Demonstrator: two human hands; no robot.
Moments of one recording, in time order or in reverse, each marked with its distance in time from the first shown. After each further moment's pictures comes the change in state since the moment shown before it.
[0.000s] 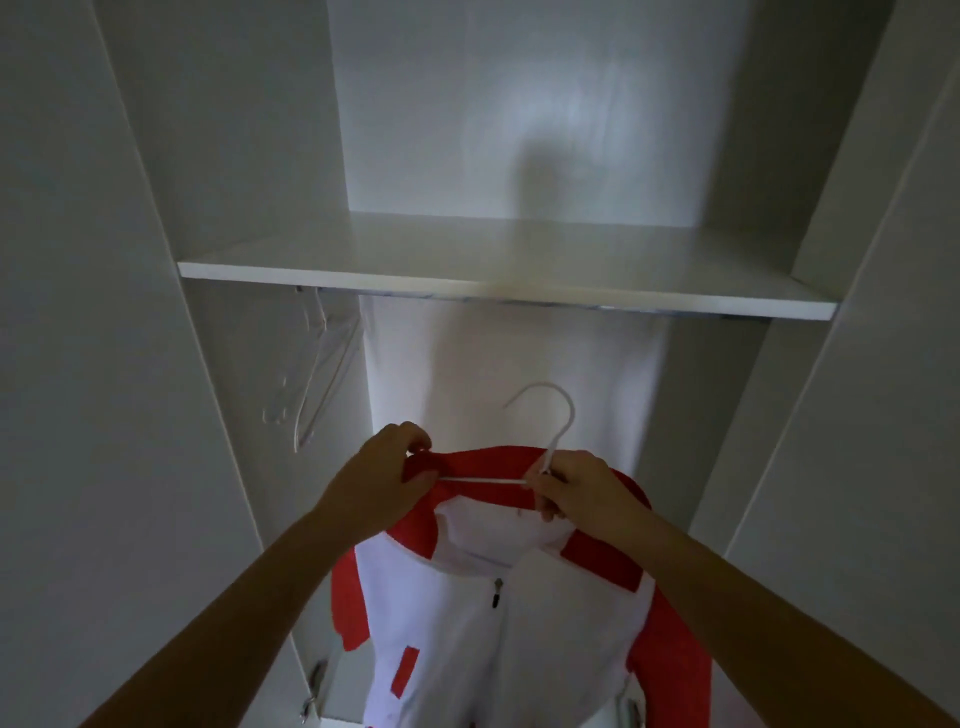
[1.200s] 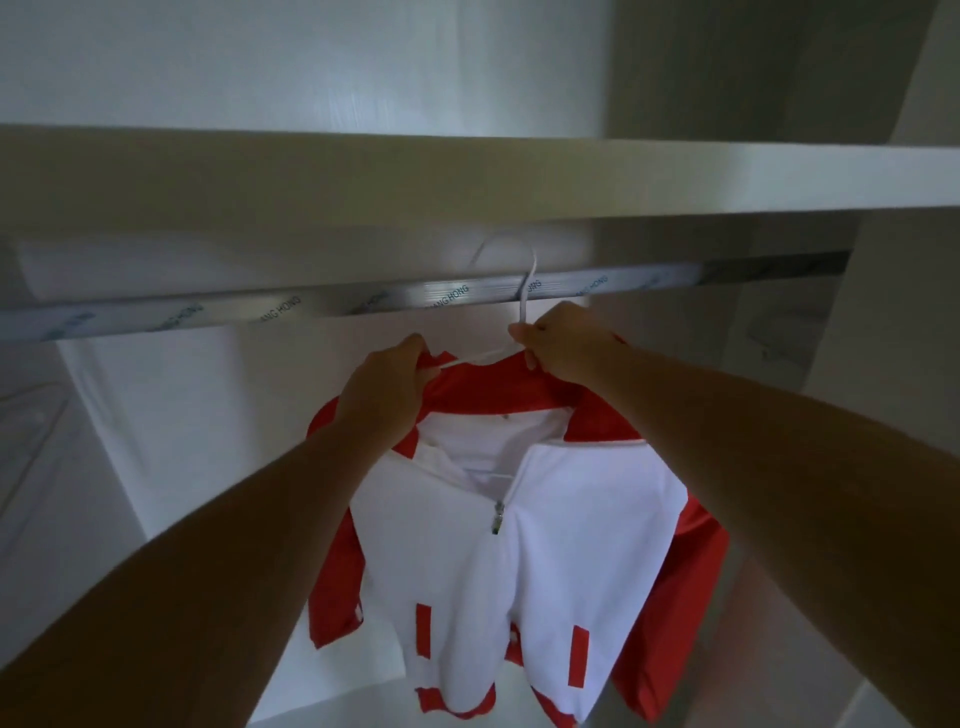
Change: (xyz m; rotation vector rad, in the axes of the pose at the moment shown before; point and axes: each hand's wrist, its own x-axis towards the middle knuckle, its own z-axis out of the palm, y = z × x) left_hand 0.381 -0.012 0.179 -0.060 0.159 0.403; right_hand 0.301 0.104 -0.132 -0.385 0.573 0.243
